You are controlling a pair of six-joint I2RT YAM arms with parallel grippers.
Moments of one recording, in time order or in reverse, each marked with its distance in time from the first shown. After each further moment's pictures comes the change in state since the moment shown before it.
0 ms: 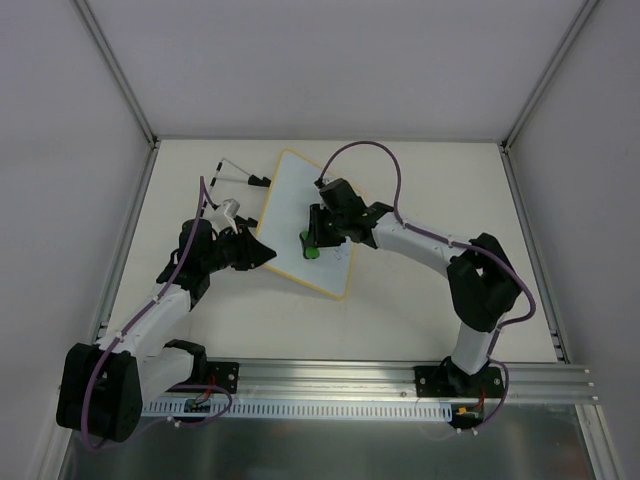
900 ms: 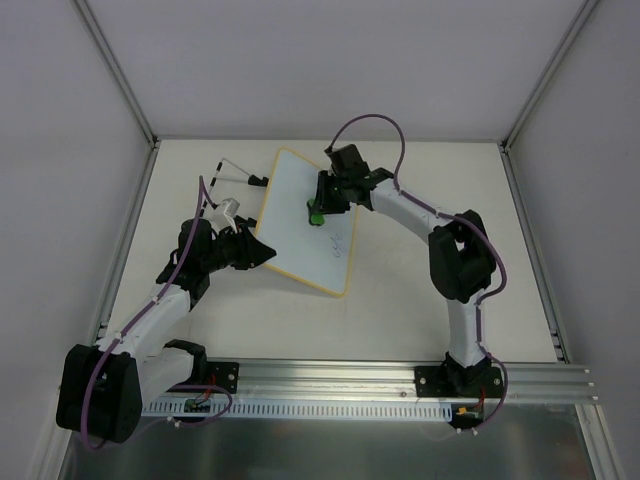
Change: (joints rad) left arm 0.000 -0.005 0.001 0.008 -0.002 0.000; right arm -0.195 0.248 0.327 -0.113 -0.061 -0.043
